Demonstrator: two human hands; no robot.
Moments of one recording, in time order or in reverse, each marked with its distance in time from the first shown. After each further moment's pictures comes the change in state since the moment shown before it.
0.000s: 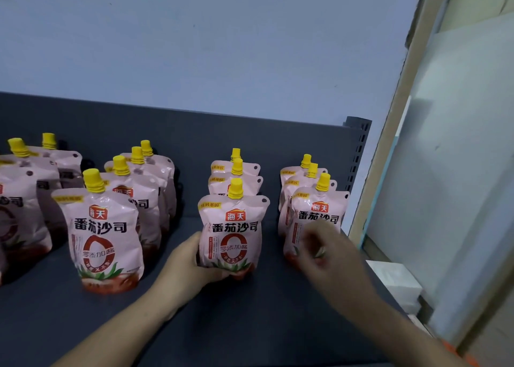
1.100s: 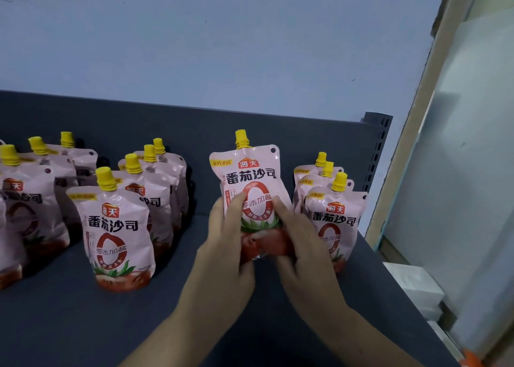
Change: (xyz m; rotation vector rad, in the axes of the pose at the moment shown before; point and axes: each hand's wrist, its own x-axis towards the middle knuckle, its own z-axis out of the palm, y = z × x) left_hand -0.043 0.051 0.030 0.178 0.306 0.620; right_hand 0.008 -0.029 0.047 0.174 -0.020 -0.056
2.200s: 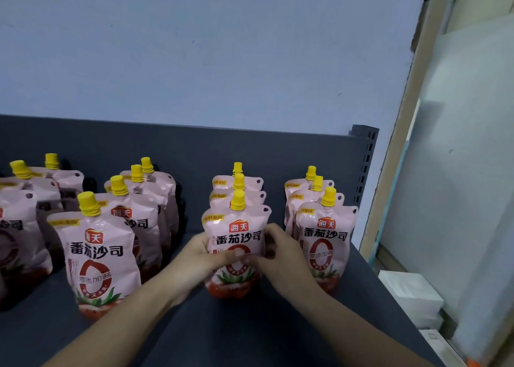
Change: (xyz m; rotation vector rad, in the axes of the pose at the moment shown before) left_hand 0.051 -0.061 -0.004 -0.584 -0.389 -0.633; right_hand 0.038 0.026 0.013 0.299 -0.163 0.365
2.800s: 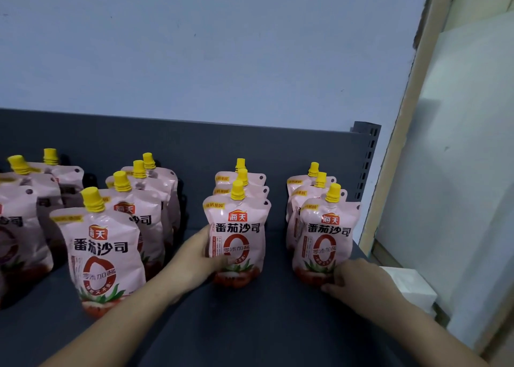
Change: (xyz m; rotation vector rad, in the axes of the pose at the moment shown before) left_hand 0.008 -0.018 -0.017 0.291 0.079 0.093; right_hand -0.034 0.021 -0.083 -1.158 -0.263 0.372
